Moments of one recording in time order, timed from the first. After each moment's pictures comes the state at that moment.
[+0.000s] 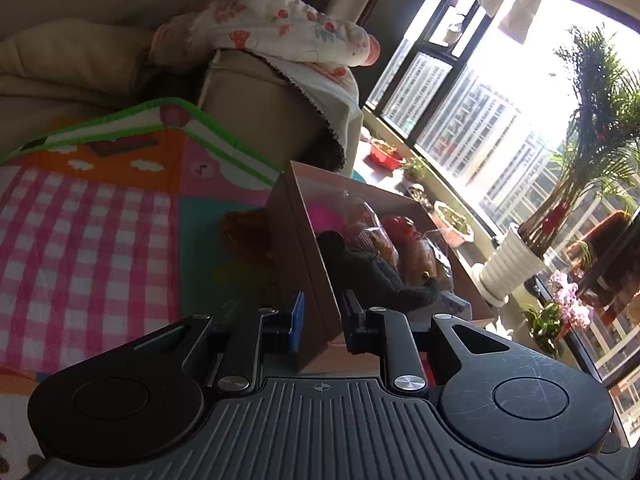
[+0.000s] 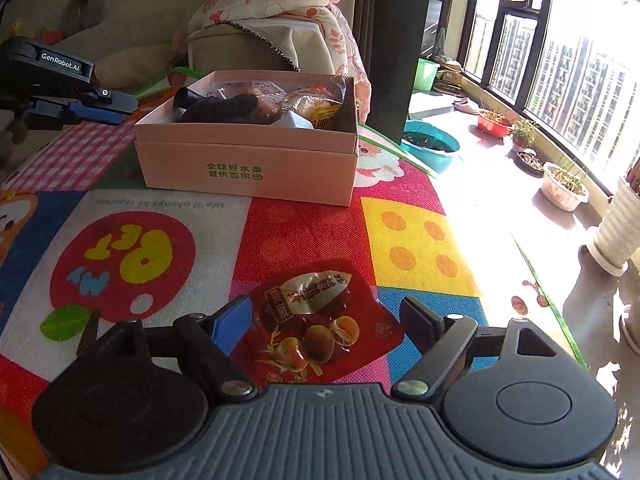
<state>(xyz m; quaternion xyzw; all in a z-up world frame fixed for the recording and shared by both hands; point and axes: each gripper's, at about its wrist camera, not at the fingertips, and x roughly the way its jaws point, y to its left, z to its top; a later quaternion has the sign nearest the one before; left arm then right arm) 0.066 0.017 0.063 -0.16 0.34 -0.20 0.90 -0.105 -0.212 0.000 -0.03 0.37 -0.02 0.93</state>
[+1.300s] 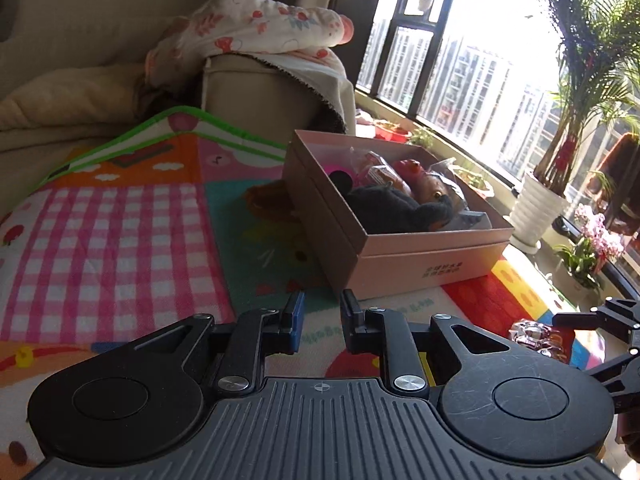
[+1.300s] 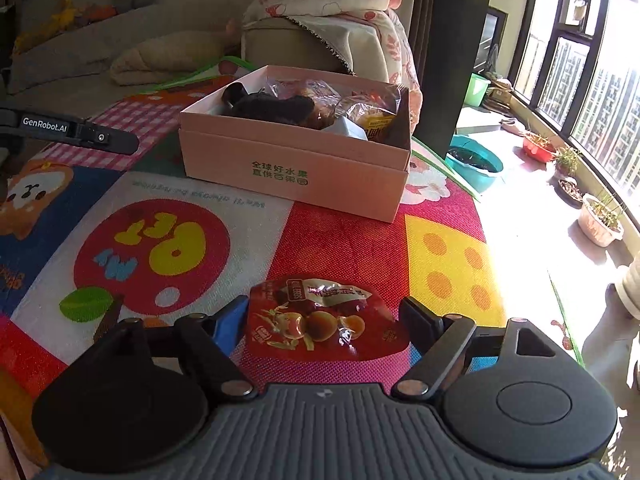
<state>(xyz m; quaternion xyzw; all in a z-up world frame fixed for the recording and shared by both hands) 0.017 0.023 0.047 -0.05 0.33 -0.18 0.93 -0.088 -0.204 0.010 -0.07 0.37 0.05 0.92</state>
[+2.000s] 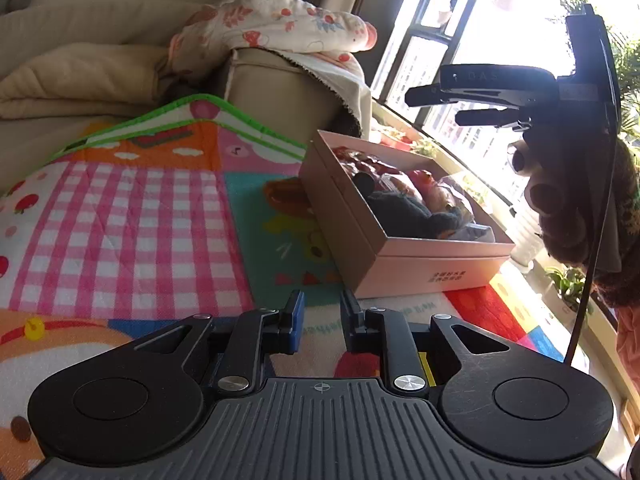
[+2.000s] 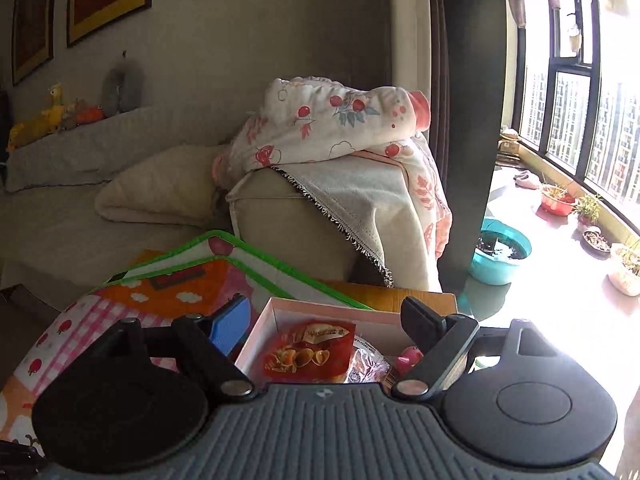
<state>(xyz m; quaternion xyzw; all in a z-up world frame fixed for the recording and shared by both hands) 0.016 0.043 0.054 -0.10 0.33 -0.19 0.92 0.101 -0.167 0.112 -0.01 0.27 0.06 0.96</state>
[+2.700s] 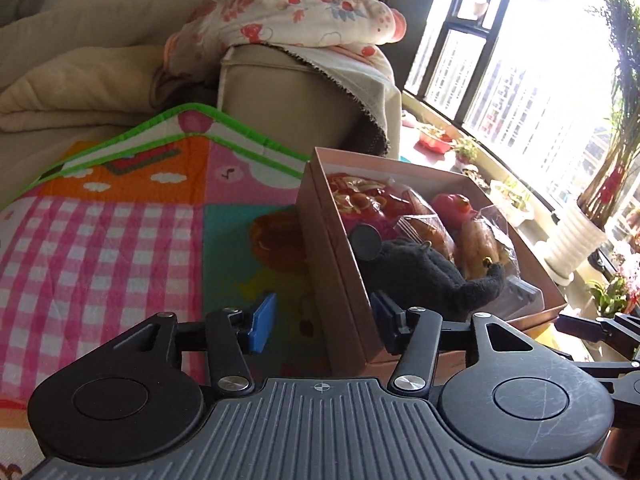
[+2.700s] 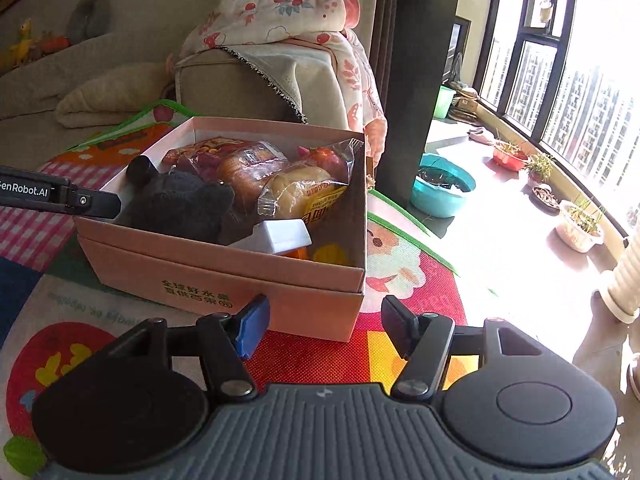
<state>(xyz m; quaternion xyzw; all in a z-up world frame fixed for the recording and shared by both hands) 0.094 -0.010 0.046 -0.08 0.35 -0.11 0.93 0.008 -0.223 0.012 -0.05 0.34 0.00 0.94</state>
